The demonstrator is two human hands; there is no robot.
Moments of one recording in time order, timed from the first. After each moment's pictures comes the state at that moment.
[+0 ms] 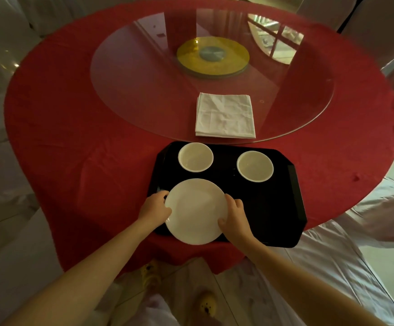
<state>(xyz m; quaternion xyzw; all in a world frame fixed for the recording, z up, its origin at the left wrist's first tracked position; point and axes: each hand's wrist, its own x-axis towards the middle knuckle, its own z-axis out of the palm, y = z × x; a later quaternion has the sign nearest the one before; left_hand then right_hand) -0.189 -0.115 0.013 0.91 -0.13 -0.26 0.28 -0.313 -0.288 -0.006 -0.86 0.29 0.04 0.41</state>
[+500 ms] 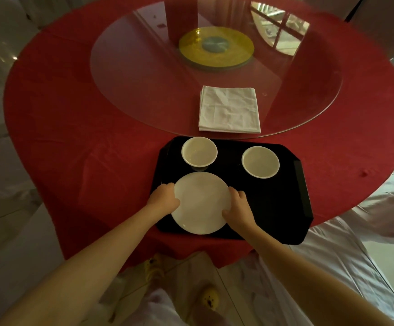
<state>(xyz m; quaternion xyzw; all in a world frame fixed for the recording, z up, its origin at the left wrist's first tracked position) -0.166 -0.132 0.004 0.92 -0.18 -0.30 0.17 -0.292 -0.299 -0.013 -0.87 0.31 0.08 0.37</state>
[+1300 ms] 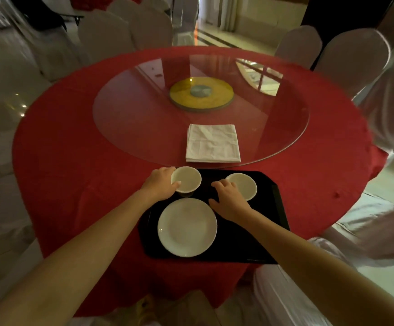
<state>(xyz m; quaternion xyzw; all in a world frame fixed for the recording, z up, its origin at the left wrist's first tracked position) -0.134 -0.178 0.100 0.94 -0.29 -0.14 0.14 -0.266 -0.340 0.079 -0.96 0.15 0.03 0.23</state>
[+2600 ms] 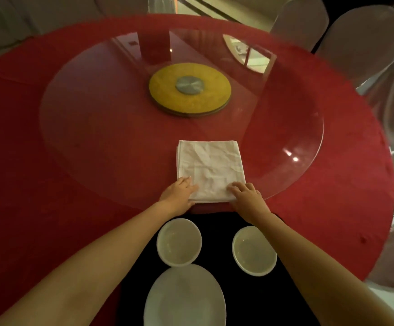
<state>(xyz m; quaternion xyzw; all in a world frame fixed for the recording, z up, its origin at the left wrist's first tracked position) 0.025 -0.310 0.007 0.86 -0.44 -0.23 0.05 -0.118 -0.488 0.014 -0.97 0.18 0.12 0.11</state>
